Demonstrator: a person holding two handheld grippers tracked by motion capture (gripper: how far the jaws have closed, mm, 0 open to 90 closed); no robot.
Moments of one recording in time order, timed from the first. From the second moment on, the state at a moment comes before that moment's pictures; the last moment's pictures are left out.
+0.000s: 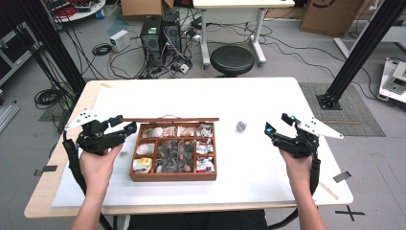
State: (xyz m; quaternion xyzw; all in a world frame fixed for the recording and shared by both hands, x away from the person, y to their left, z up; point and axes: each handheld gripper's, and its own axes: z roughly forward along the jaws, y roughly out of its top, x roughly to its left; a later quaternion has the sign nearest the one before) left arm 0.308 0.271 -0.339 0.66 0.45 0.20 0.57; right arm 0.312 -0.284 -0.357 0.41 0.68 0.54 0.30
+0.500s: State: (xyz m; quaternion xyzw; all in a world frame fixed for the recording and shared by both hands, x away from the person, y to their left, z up) left arm 0.297 0.272 -0.343 0.67 0.46 0.17 0.55; right arm 0.312 -0.282 -0.356 0.40 0.68 0.54 0.31
